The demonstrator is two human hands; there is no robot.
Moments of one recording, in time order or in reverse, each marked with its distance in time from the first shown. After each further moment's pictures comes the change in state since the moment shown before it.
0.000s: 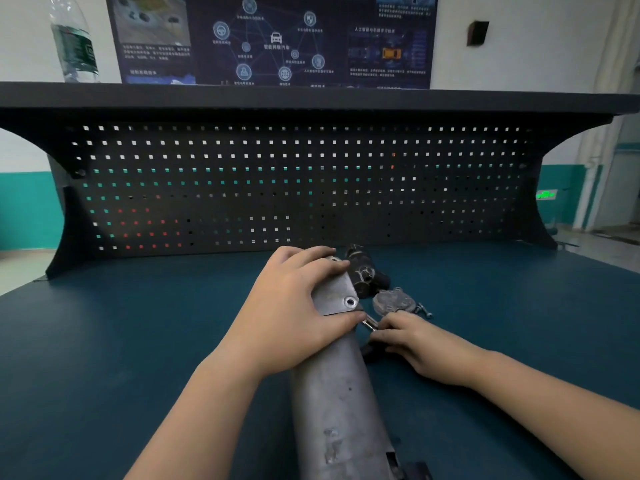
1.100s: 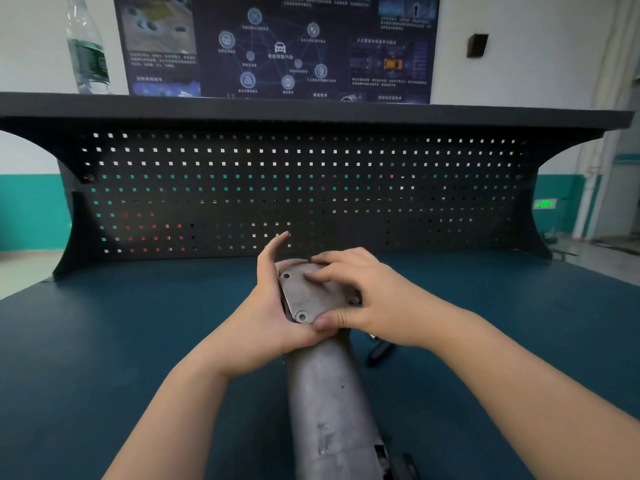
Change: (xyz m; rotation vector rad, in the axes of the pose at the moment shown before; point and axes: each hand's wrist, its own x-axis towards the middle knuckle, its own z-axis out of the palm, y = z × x) left_hand -0.012 -0.030 -0.003 -0.632 -0.141 -0.201; right_hand 0.039 -0.112 -0.097 0.248 0.183 -0.033
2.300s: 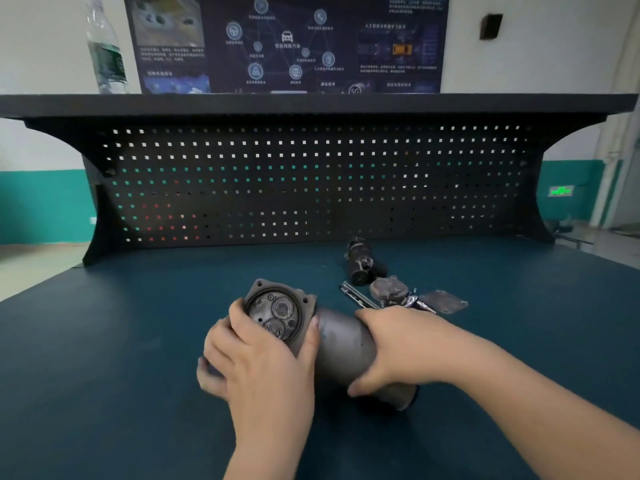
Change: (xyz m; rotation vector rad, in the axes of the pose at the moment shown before) left_hand -0.075 0.028 0.084 0.781 0.827 -0.462; right_hand -0.066 -0.028 0.009 -0.320 -0.401 0.395
